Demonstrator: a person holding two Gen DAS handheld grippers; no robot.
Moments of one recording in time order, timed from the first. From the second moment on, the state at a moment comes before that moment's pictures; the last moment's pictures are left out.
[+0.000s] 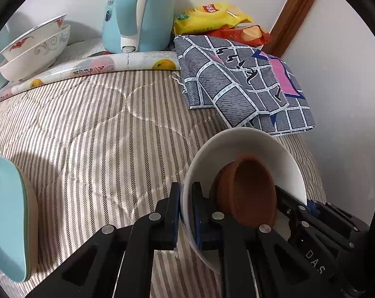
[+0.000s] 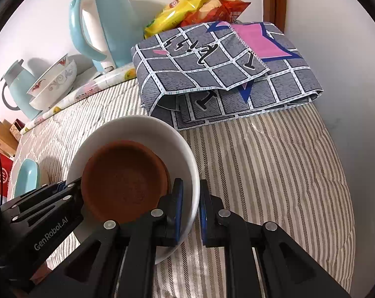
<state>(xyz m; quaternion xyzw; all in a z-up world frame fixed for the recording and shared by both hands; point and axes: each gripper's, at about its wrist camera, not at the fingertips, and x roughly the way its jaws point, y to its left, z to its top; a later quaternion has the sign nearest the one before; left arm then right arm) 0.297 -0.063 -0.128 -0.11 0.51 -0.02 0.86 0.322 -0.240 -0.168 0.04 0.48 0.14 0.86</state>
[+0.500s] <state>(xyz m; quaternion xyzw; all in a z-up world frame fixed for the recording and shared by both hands) 0.266 -0.062 -0.089 -0.10 0.47 -0.02 0.87 0.288 -0.243 -0.136 0.04 0.45 0.15 0.88</state>
